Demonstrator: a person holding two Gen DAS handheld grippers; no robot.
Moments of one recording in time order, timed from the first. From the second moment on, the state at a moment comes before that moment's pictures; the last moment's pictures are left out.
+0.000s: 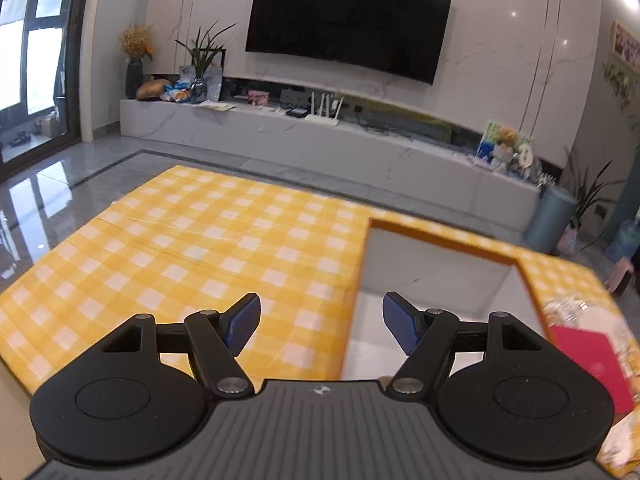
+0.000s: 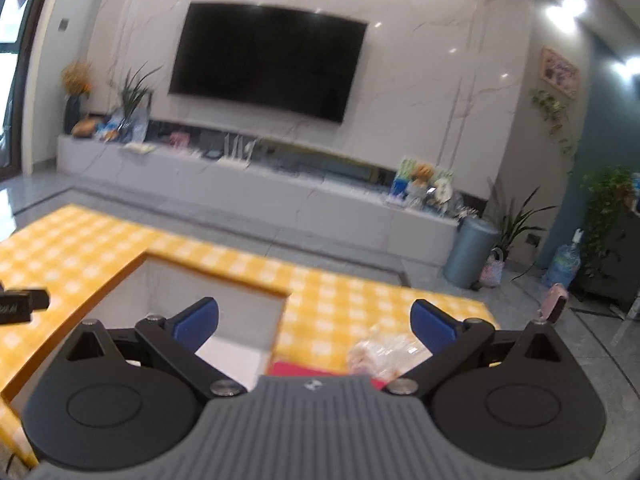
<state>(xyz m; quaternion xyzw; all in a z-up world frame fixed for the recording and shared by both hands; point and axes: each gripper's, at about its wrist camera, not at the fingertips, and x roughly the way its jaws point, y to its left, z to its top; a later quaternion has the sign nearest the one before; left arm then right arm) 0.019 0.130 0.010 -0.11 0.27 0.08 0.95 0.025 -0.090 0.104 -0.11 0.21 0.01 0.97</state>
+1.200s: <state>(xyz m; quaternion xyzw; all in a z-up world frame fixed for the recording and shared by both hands) 0.008 -0.051 0.051 -0.03 0.31 -0.13 0.94 -0.003 -0.326 0.050 0.01 0.31 -0.14 0.94</state>
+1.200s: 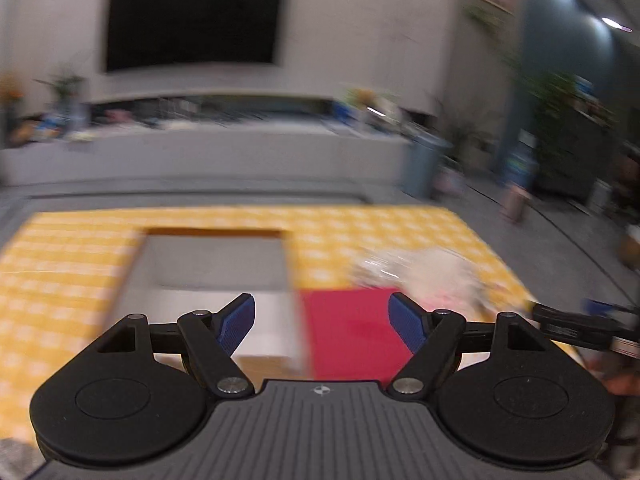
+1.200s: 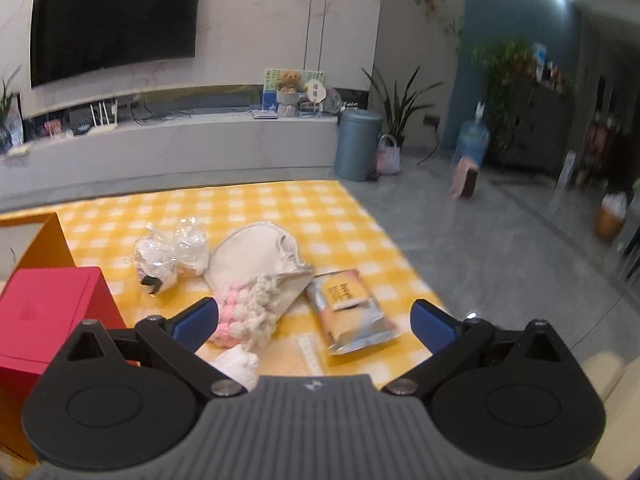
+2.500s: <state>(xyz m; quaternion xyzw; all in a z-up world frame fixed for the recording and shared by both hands) 0.125 -0.277 -0.106 0.24 0.59 -0.36 0.69 0.008 -0.403 -0.017 0.18 0.40 -0.18 0.88</state>
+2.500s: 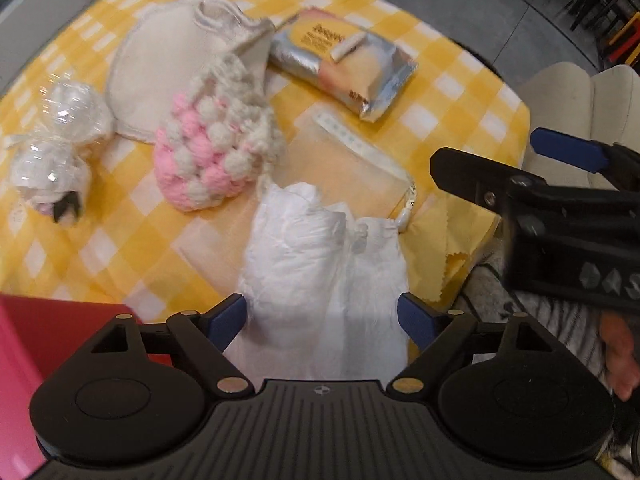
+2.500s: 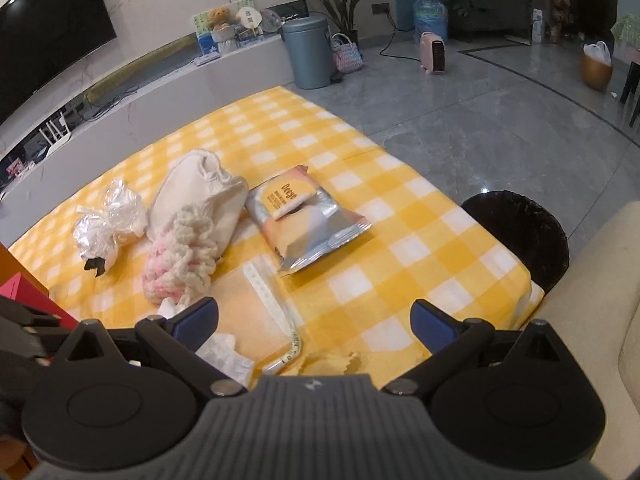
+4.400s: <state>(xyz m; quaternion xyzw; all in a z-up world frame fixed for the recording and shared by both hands) 0.128 -0.209 -0.018 0.14 0.45 -0.33 0.82 0.026 -0.299 -0.032 -0.17 0.45 0.00 0.88</state>
